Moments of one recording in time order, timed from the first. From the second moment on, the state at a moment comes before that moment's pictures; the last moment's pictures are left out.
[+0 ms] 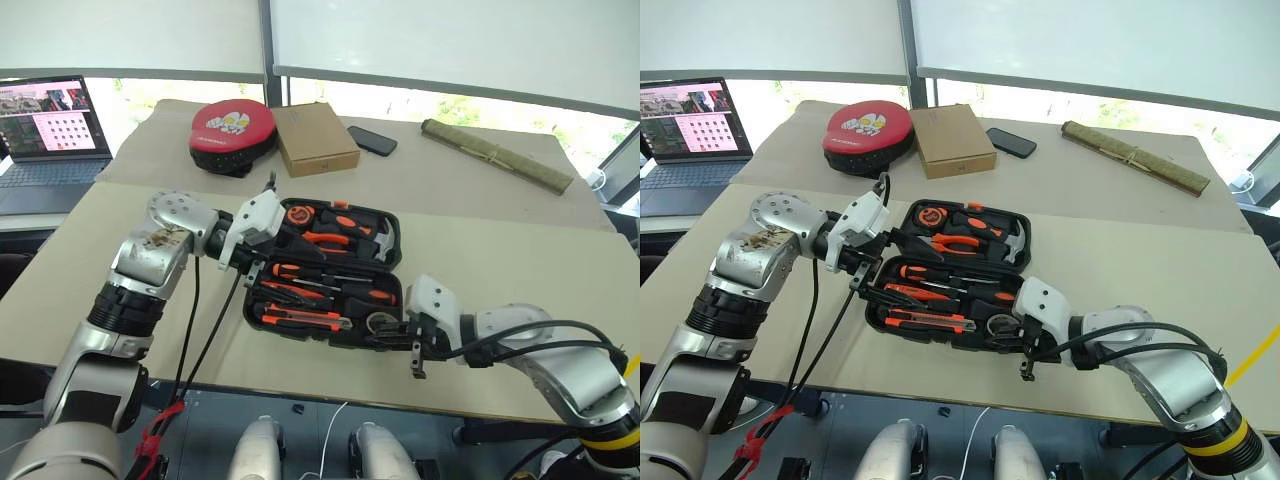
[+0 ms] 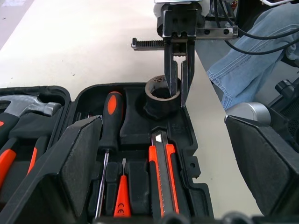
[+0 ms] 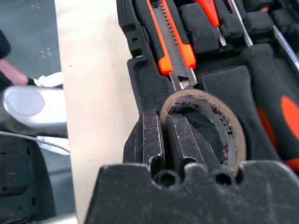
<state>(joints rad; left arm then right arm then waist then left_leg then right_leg) -0.81 0.65 -0.23 0.08 -0.35 0.41 -1.56 -0.24 -0.82 0.22 -0.57 0.43 0.79 0.86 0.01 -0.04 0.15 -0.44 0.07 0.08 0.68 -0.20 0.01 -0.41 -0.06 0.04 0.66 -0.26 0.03</state>
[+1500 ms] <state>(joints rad) -0.69 0.68 -0.18 0.47 -0.09 0.16 -1.30 -0.30 -0.84 0.09 -0.20 0.36 0.70 0.88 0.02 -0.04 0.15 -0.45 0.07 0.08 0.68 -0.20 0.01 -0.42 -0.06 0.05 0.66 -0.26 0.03</state>
